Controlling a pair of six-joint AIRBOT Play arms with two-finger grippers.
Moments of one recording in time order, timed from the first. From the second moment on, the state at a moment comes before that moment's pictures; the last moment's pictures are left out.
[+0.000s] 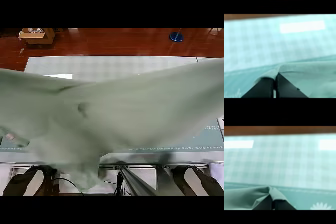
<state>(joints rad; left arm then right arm) 0.27 -0.78 1.87 1.07 -1.81 -1.49 -0.51 -0.87 1.89 -0.95 1.83 1.49</state>
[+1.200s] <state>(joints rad) -0.02 -1.68 1.62 1.08 -0.90 -1.32 -0.24 -1.70 1.69 -1.09 0.96 1.35</state>
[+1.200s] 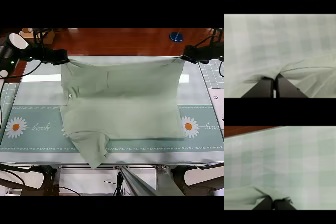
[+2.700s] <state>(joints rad) 0.01 -1.84 1.72 1.10 -1.39 -1.35 -0.23 -1.76 1.73 -1.22 1.27 1.34</state>
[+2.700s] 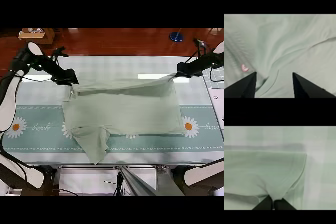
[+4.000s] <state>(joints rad) 0.31 -1.17 0.50 0.87 -1.34 -1.17 -0.68 -1.40 1.11 -1.06 1.49 1.26</state>
